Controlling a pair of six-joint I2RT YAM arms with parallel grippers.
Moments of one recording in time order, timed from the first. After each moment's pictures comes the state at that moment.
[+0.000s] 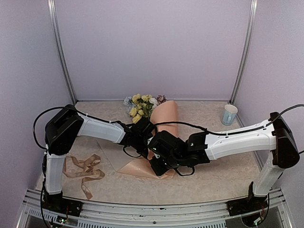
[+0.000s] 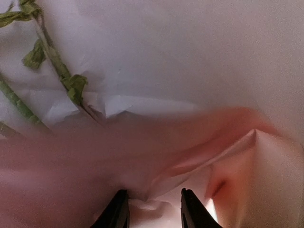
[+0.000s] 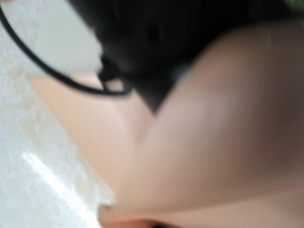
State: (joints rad) left arm -0.88 2.14 1.38 -0.22 0.55 -0.22; right arm 1.24 1.71 1.20 -0.41 0.26 0.46
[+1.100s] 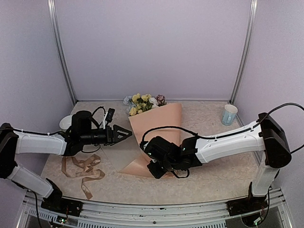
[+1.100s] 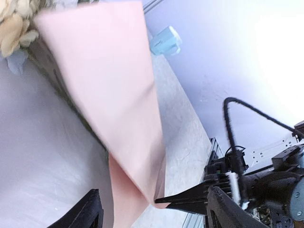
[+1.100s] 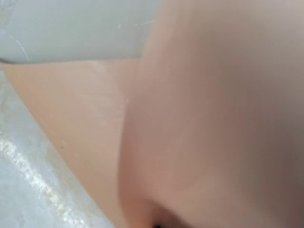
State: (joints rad) left arm -0.57 1.41 0.59 0.47 0.61 -0.70; right arm 1.24 1.82 1.20 -0.35 0.28 0.36
